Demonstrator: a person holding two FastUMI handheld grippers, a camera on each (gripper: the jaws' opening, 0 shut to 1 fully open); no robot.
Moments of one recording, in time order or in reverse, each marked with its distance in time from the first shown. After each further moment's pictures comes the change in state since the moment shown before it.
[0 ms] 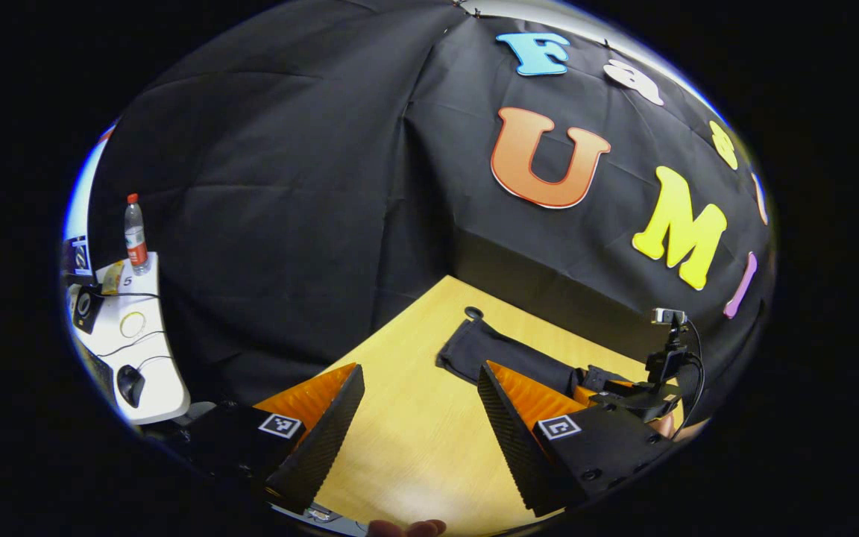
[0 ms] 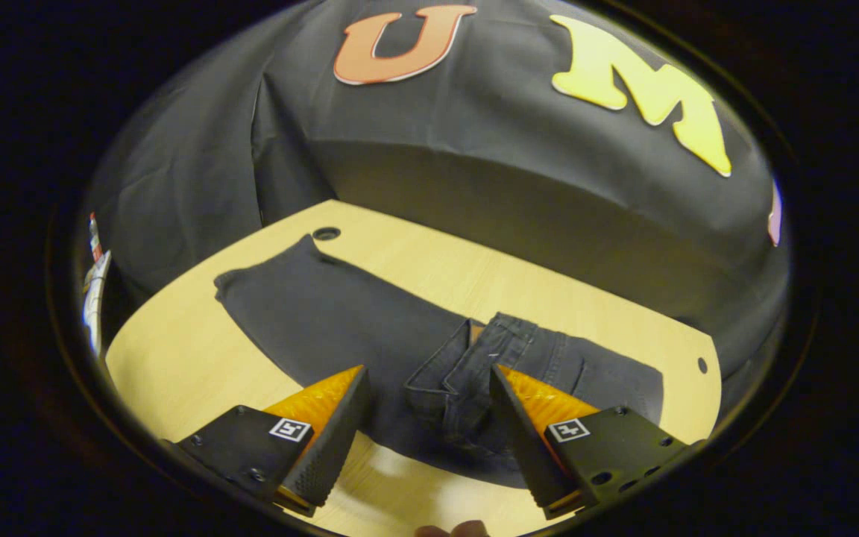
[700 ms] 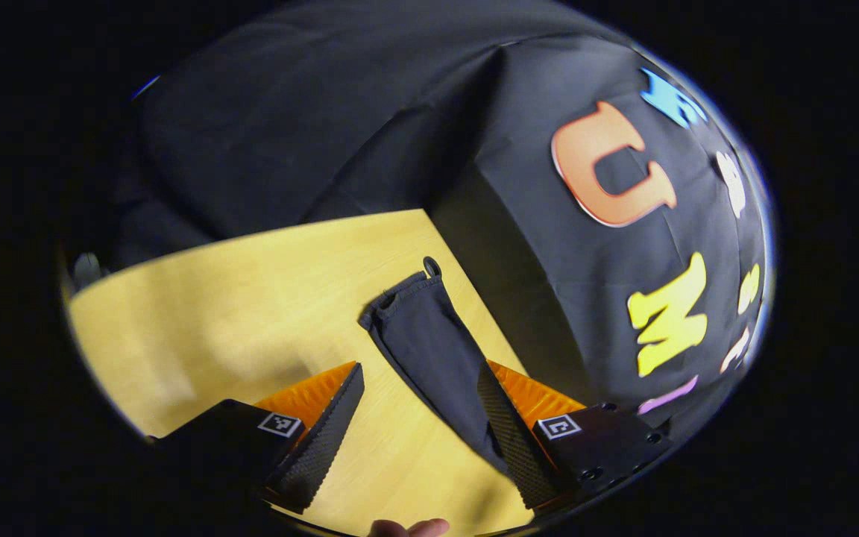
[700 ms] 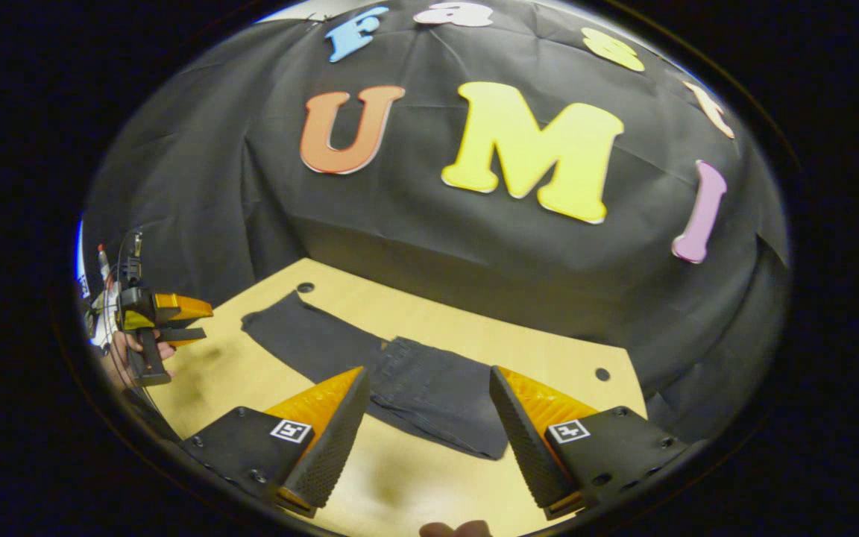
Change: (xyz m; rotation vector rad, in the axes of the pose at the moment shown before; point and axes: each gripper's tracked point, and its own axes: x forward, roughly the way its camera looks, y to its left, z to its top) left arm 0.152 -0.052 -0.067 -0.632 0.251 -0.249; right arm -0.225 -0.127 0.031 0.047 -0.105 -0.151
